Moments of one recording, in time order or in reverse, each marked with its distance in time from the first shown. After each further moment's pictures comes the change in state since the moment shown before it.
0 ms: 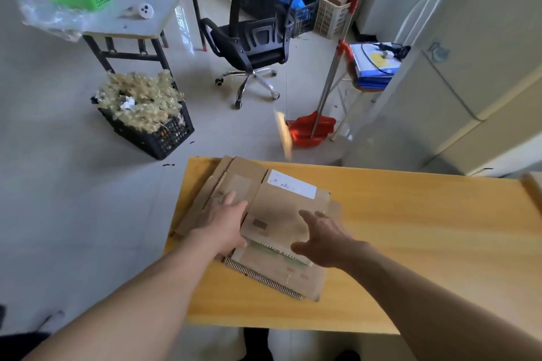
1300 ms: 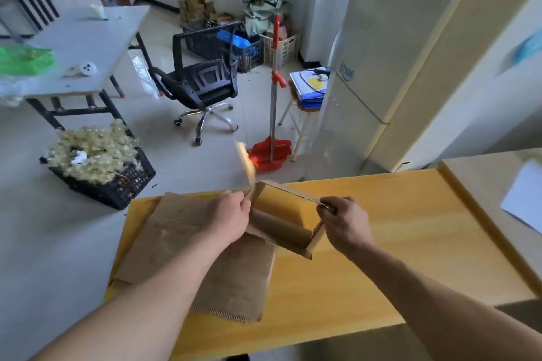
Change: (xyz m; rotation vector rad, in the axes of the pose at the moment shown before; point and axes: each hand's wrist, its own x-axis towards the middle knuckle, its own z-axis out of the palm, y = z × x) left_hand -0.006 0.153 -0.044 -0.322 0.388 0.133; right_hand -0.054 0.133 -0.052 0.595 0.678 0.152
